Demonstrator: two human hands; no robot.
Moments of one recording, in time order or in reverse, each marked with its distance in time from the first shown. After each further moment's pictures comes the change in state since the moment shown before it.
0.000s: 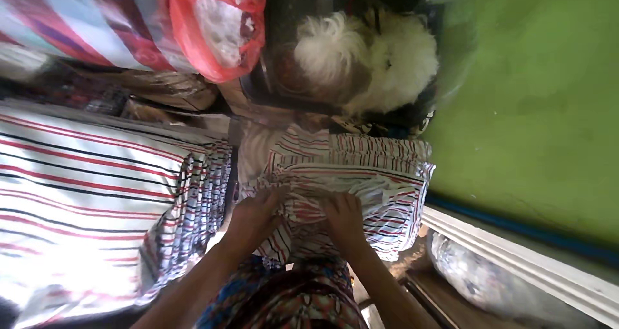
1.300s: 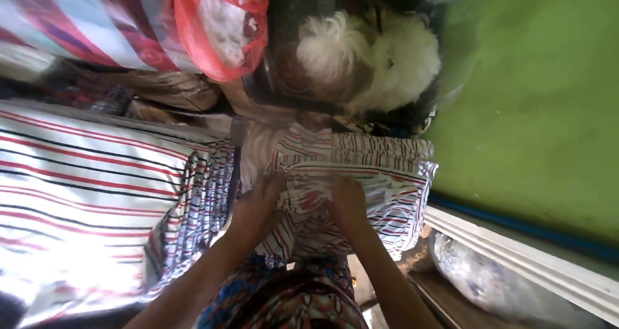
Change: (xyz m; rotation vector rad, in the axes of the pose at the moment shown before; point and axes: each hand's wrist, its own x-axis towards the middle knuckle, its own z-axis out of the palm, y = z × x) left_hand 0.010 0.006 -0.009 0.020 -0.052 -0.154; right_hand 0.060 -0.001 -0.026 0.090 -0.626 0.445
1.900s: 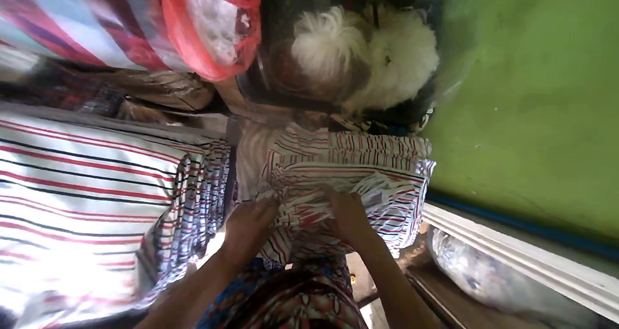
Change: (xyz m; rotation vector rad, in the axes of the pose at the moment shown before) left_hand -0.028 -0.021 0.027 0.085 0.298 0.334; right_hand -0.015 0.012 -0.002 0.020 -0.256 -0.071
